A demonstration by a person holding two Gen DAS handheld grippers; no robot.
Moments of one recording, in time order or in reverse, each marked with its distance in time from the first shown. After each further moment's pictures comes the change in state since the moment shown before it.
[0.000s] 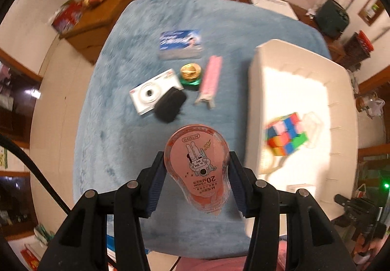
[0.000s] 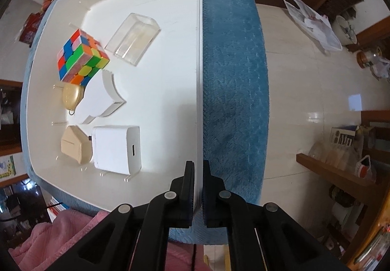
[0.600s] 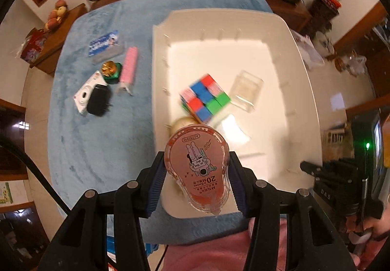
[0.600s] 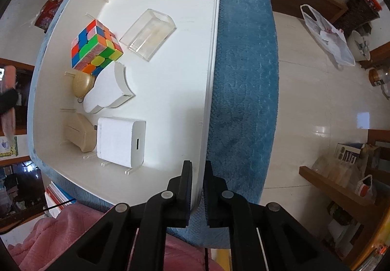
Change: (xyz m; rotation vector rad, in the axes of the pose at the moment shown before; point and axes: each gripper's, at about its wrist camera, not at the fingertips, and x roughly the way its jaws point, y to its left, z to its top) left arm -0.002 -0.115 -0.034 0.207 0.060 -0.056; right arm 0.001 -0.001 -0.001 -0.091 -0.008 0.053
